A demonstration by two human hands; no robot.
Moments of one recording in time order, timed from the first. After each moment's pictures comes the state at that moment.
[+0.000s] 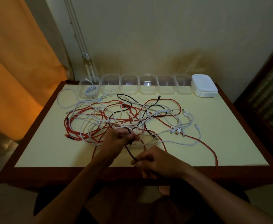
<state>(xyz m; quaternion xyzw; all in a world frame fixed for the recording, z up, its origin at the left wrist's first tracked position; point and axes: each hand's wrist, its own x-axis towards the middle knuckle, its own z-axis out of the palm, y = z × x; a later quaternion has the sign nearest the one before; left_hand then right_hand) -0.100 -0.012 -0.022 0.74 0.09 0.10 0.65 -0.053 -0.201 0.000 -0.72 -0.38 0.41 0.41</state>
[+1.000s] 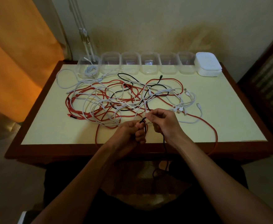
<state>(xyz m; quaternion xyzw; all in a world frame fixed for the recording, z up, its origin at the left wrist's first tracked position) -0.133 -0.046 -0.017 0.47 0.11 -0.12 0.87 -0.046 -0.183 -0.012 -0.68 -0.13 0.23 0.68</state>
